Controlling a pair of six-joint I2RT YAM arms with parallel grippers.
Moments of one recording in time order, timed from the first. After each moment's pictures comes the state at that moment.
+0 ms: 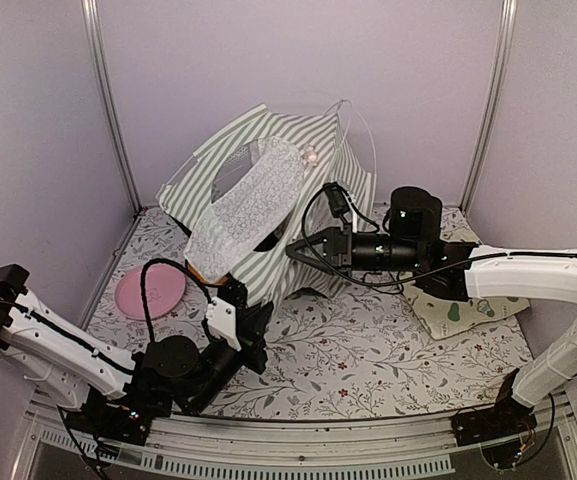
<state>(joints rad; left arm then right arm) -1.54 1.42 0.52 0.92 -0.99 -0.06 0.89 1.47 1.00 0.39 -0.51 0.91</state>
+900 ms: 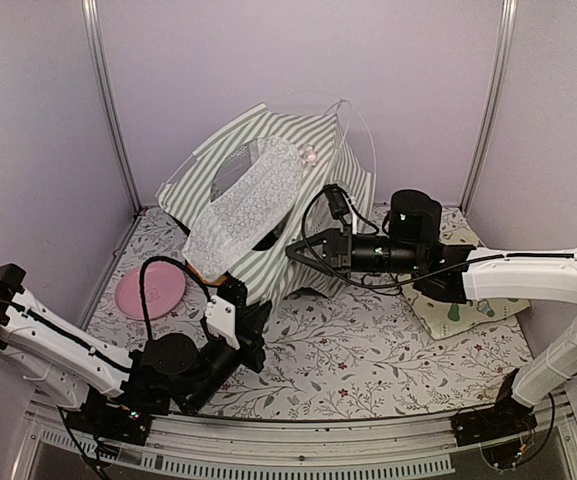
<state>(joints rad) -1.53 1.40 0.52 0.90 -0.98 -0.04 0.89 1.48 0.98 0.44 -0.51 0.93</state>
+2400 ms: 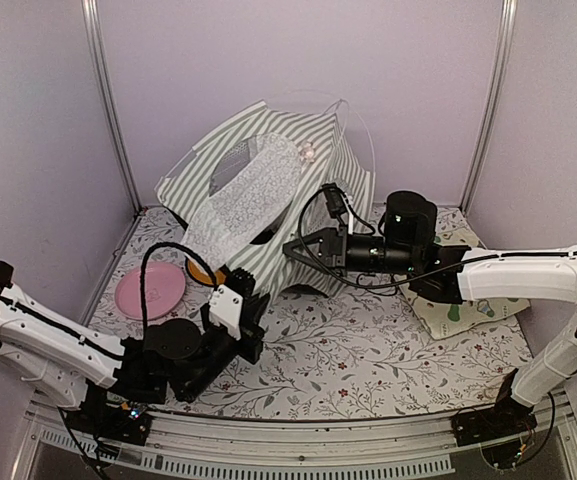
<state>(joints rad) -1.48 1.35 0.56 0.72 -0.92 0.02 0.90 1.50 0.99 0.46 -0.47 0.91</state>
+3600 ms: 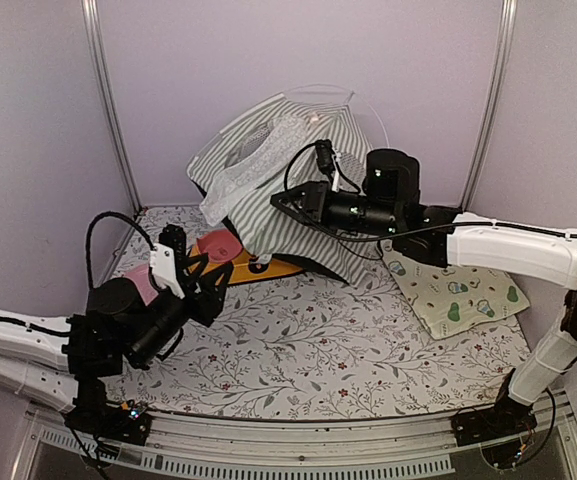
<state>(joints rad) -1.29 0.98 0.49 0.52 -0.79 -0.11 0.90 1.60 1.31 0.23 -0.28 0.77</state>
